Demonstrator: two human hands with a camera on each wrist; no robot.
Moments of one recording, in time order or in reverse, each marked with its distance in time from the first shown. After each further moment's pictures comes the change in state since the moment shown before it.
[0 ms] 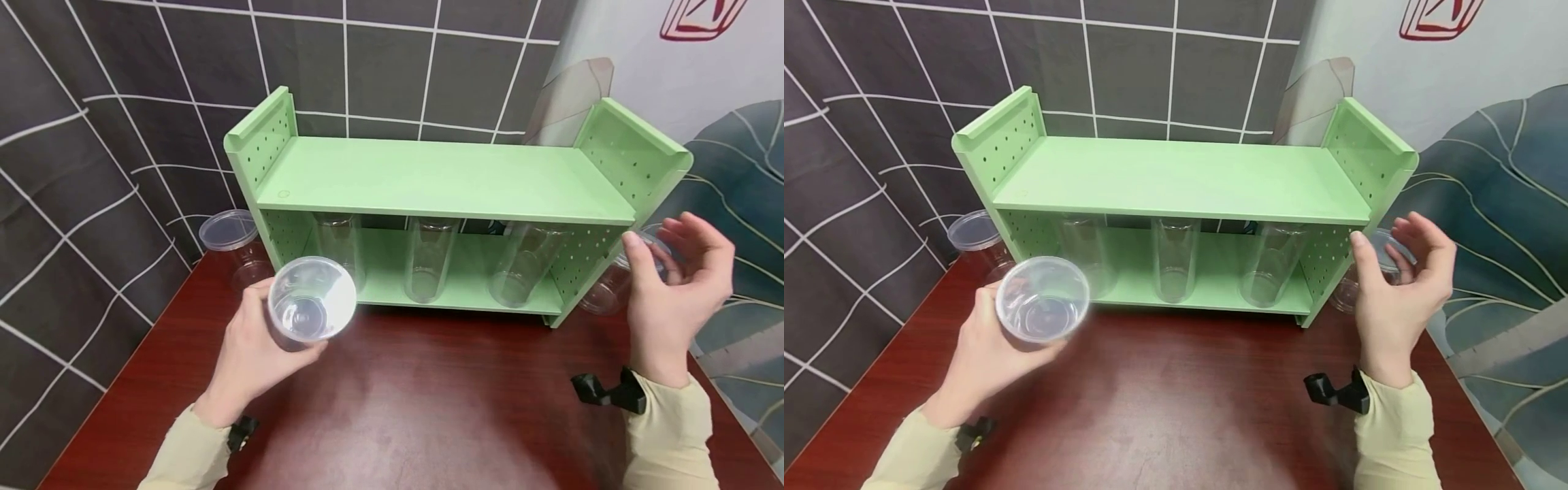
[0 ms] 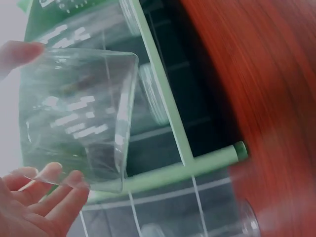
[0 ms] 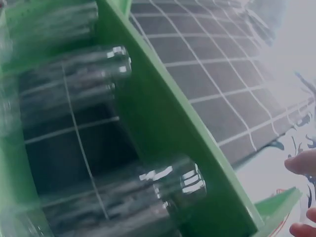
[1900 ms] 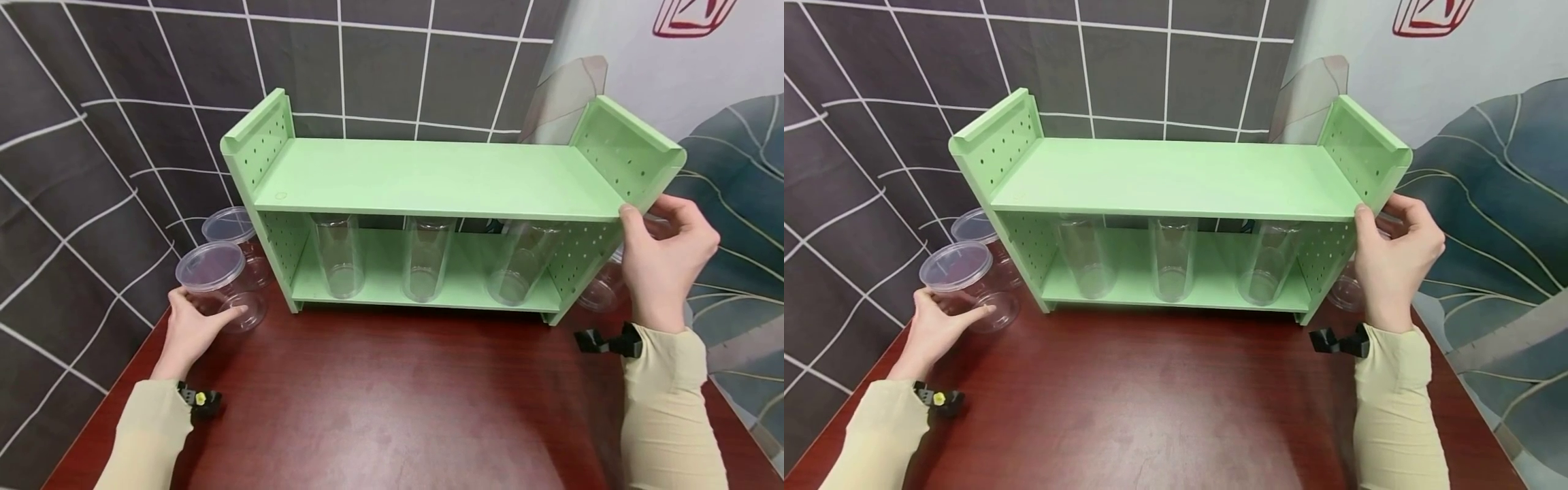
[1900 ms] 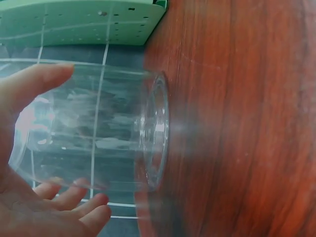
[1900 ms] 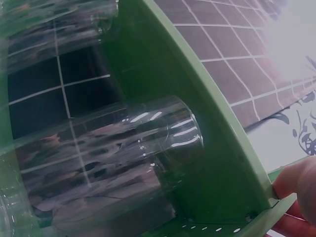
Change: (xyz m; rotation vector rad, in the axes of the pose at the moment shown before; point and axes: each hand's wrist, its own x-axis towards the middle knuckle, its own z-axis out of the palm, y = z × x) left_hand 0.012 -0.117 -0.040 -0.040 -0.058 -0.629; right_hand 0.047 0.029 0.009 -0.239 -0.071 0.058
